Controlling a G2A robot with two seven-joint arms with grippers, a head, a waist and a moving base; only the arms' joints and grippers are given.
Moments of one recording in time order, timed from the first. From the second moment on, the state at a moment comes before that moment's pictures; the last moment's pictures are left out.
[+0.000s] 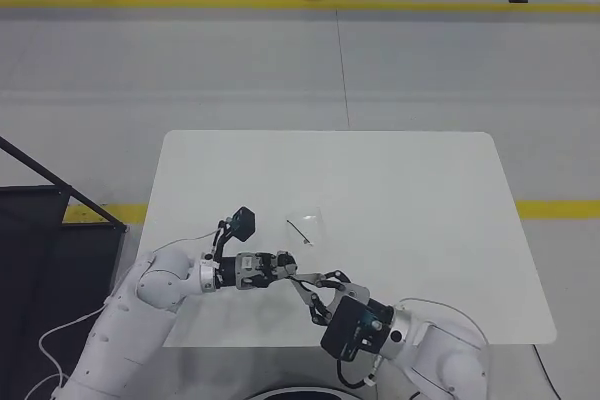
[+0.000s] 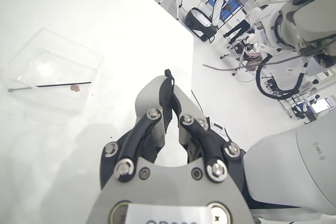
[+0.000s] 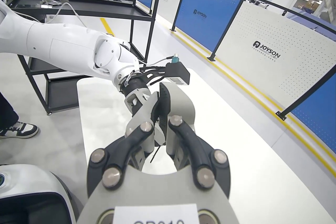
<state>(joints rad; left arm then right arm) 1.19 -1.10 -1.23 -1.50 0.23 -0.91 -0.80 -1.54 -1.28 1.19 -2.18 -1.59 -0.66 0.07</state>
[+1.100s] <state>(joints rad) 1.20 -1.09 -1.22 -1.53 0.26 -0.90 -0.78 -1.50 -1.26 1.15 -2.16 -1.60 -0.60 0.13</state>
